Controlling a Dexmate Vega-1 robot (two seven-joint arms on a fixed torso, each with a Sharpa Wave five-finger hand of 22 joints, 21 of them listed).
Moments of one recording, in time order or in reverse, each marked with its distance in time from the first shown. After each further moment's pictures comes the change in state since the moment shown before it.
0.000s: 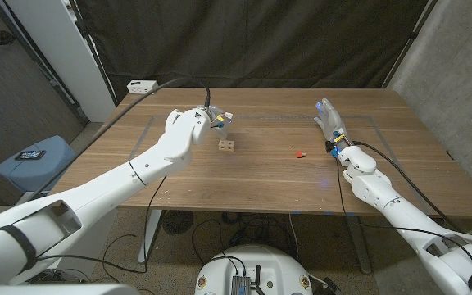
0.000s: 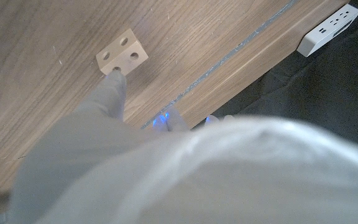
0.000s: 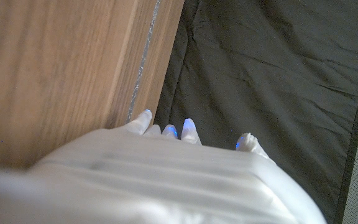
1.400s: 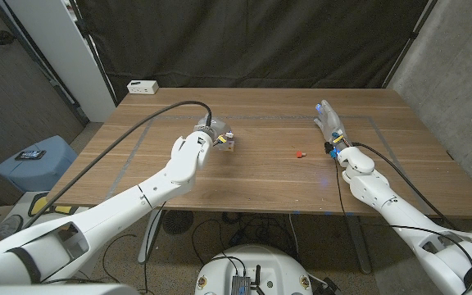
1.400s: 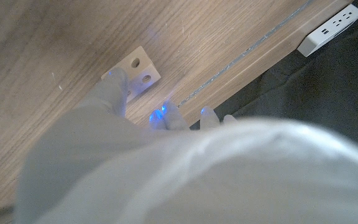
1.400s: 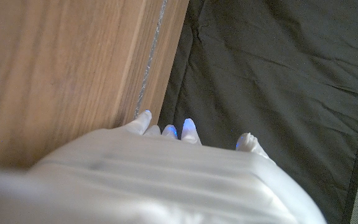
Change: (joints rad) left arm 0.127 -0.046 0.000 0.095 0.040 0.018 0.274; left_hand 0.055 0.011 -0.040 0.000 0.000 0.099 -0.019 0.008 0.005 0.111 -0.006 0.020 0.005 0.157 -0.050 0.016 -0.005 0.000 0.000 0.027 0.000; right arm 0.018 0.017 -0.007 0.047 -0.008 0.009 -0.002; right_hand 0.000 0.000 0.003 -0.003 0.000 0.000 0.000 0.000 0.000 0.000 0.000 0.000 0.000 -0.007 0.007 0.000 0.000 -0.009 0.002 0.000 0.000
